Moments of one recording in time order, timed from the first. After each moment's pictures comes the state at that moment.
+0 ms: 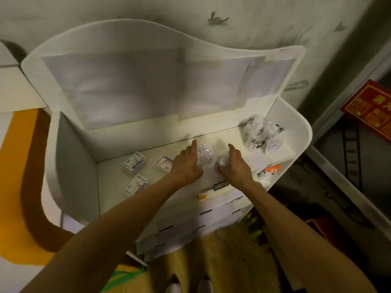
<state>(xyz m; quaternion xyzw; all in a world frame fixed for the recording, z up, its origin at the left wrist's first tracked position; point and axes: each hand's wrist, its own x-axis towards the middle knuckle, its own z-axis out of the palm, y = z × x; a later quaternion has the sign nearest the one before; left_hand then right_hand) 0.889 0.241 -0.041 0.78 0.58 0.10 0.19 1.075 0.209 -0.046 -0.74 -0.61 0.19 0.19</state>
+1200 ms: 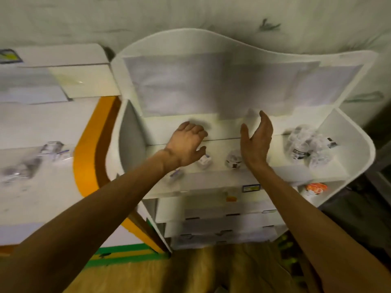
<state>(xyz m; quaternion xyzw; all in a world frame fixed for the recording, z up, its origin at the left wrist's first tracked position) 0.793 0.197 0.059 0.83 0.54 0.05 -0.09 1.010 0.233 0.019 -0.60 -0.59 0.14 0.53</state>
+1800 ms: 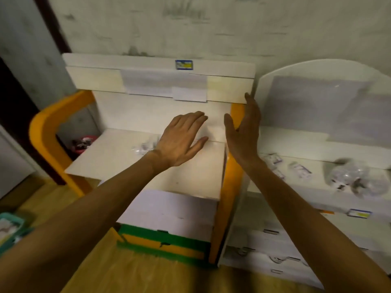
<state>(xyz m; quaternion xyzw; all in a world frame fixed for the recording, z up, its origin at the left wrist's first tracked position) 0.455 -0.027 0.118 0.75 0.60 0.19 -0.22 0.629 0.061 0.116 -0.39 -0.70 0.18 0.58</state>
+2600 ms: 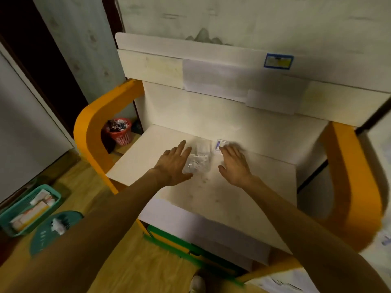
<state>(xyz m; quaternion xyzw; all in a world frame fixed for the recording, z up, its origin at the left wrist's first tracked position) 0.187 -0.013 -0.009 0.61 0.79 -0.02 0.02 0.376 0.138 -0.038 -0.35 -0.93 0.11 0.09</state>
